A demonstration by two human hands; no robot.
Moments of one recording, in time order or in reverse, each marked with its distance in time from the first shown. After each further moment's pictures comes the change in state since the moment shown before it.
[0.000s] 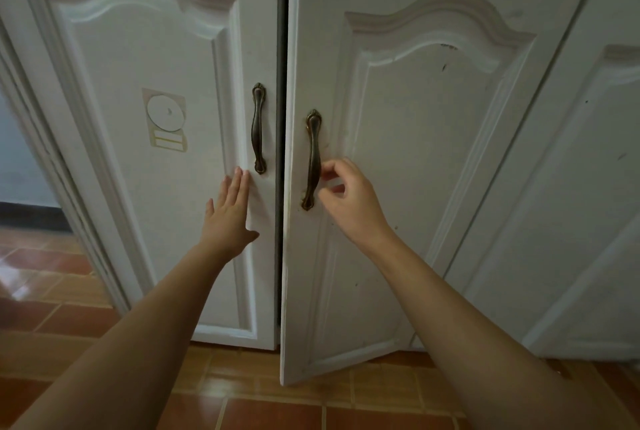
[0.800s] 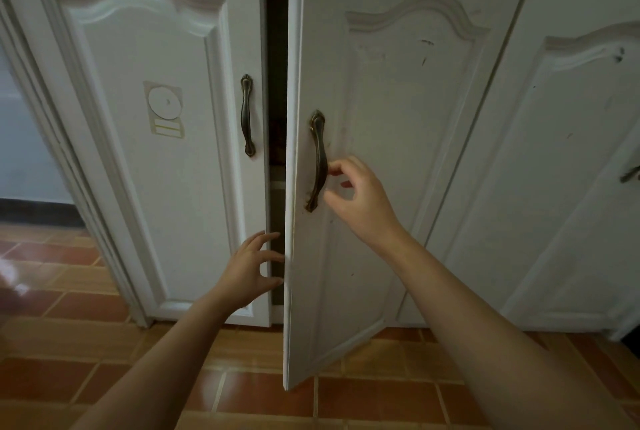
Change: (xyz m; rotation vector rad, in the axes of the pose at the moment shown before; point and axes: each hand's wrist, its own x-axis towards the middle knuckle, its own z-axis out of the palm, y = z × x) left_hand -0.115 0.041 0.025 -0.304 -0.146 0.211; right_hand -0.062 -0.016 -0.043 -0.101 -0.038 -0.075
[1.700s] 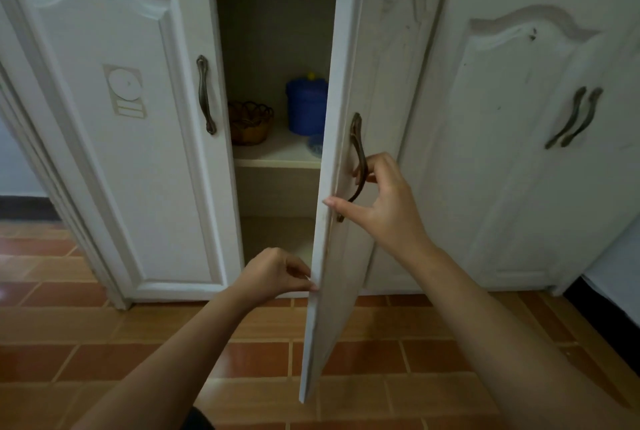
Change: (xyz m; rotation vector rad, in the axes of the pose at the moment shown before) left_hand -0.042 0.108 0.044 -0.185 -0.255 0.100; right_hand -0.098 -0.009 -0.083 -0.206 0.136 0.032
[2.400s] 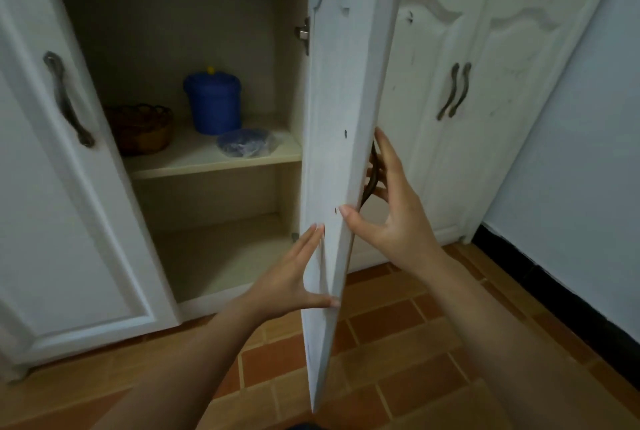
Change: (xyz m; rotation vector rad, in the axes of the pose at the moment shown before) left_hand 0.047 0.064 0.081 -0.010 -0.208 0.323; right_hand -0.061 0.023 -0.087 -0.014 0.084 0.050
